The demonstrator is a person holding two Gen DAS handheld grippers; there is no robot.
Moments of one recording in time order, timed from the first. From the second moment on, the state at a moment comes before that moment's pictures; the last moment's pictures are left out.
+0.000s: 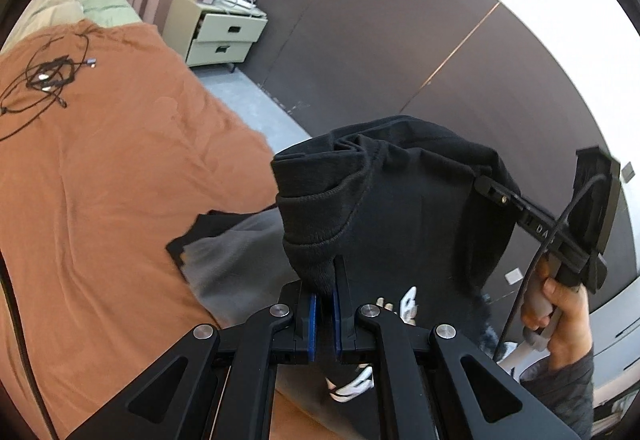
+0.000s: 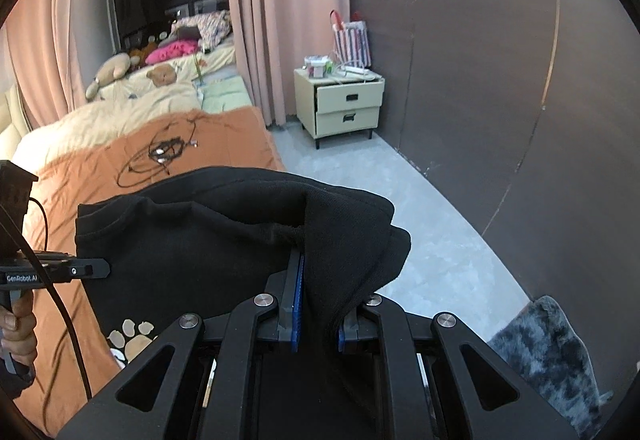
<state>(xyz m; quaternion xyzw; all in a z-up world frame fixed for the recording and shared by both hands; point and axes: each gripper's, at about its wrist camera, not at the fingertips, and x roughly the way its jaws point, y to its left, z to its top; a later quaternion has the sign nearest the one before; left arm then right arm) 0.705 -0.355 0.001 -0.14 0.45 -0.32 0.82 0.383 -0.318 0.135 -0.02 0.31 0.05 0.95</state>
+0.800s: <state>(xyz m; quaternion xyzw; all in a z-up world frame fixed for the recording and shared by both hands) 0.730 -0.341 -0.074 -0.14 0.51 -0.25 0.81 0.307 -0.330 0.147 0.01 0.38 -0.06 0.92</state>
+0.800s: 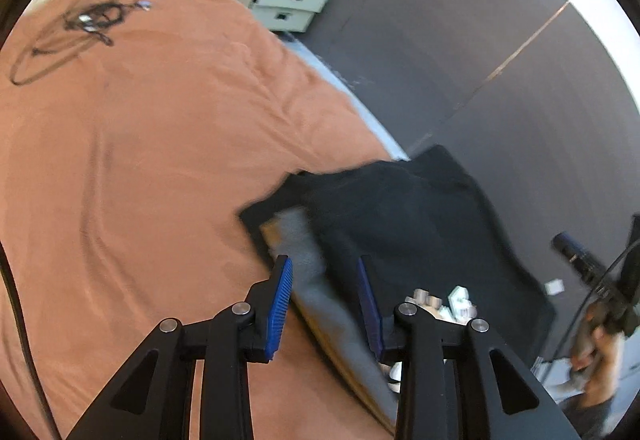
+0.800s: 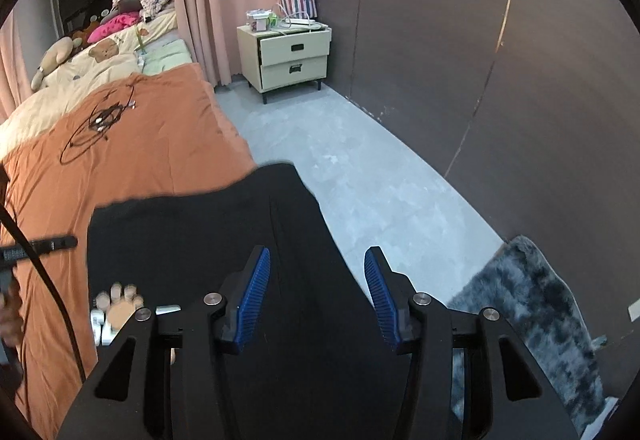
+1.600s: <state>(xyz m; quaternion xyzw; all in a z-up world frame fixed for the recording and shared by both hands) 0.717 -0.349 -0.090 -0.20 0.50 -0.27 0.79 0.232 -0.362 0.083 0.08 0.36 -0.07 0.93</state>
